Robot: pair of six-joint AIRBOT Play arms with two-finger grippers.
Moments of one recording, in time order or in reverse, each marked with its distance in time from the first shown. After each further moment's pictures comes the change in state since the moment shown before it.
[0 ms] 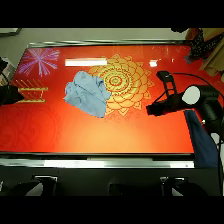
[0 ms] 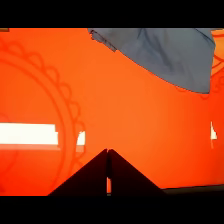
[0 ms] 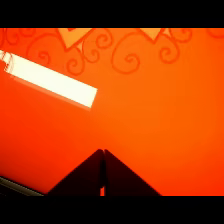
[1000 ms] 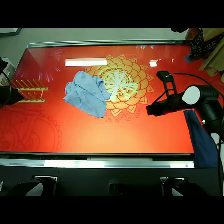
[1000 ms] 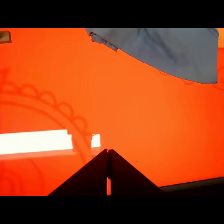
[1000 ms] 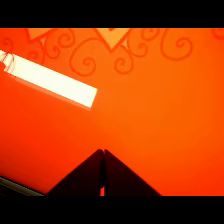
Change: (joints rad) left arm 0.000 0.000 0.000 0.002 0.001 0.126; right arm 0.000 0.000 0.000 0.000 0.000 0.000
